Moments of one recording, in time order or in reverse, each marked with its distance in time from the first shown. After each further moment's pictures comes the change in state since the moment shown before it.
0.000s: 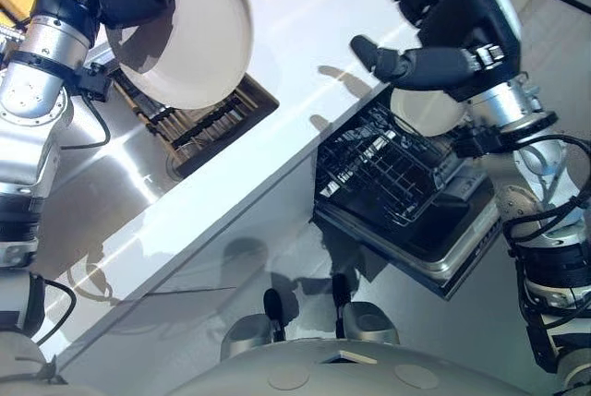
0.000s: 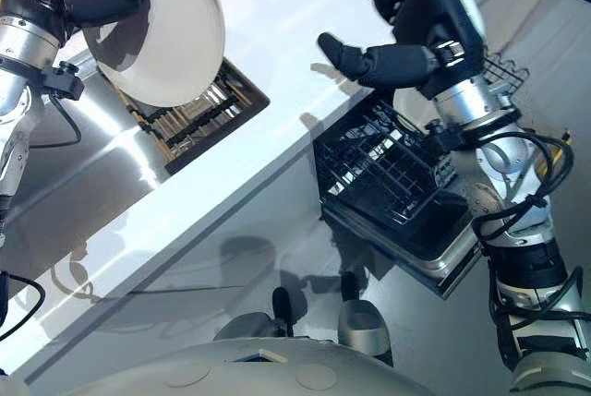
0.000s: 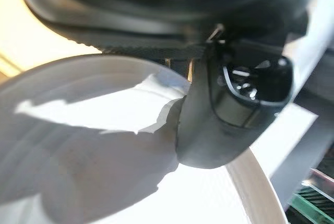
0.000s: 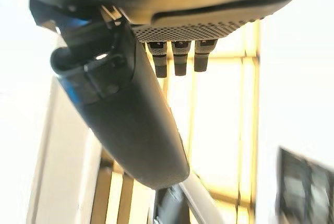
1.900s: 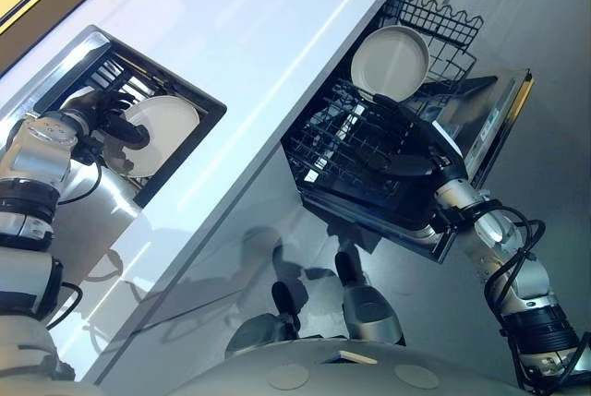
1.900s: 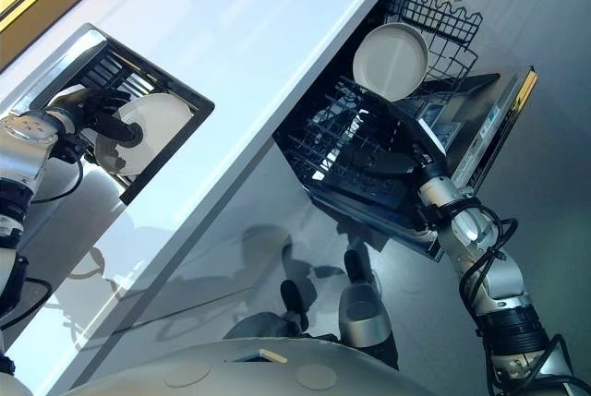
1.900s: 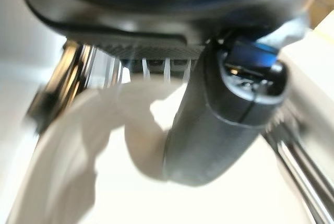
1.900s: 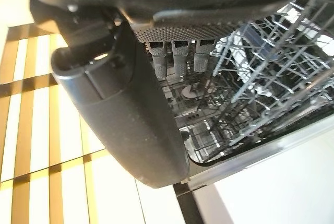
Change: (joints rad) left arm -0.111 -0.003 -0.240 0.705 0.197 0.451 -0.315; right arm 0.443 0.047 -0.065 0.131 -0.093 -0.020 -0.017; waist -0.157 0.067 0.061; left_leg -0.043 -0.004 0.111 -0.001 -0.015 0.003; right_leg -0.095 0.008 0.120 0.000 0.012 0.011
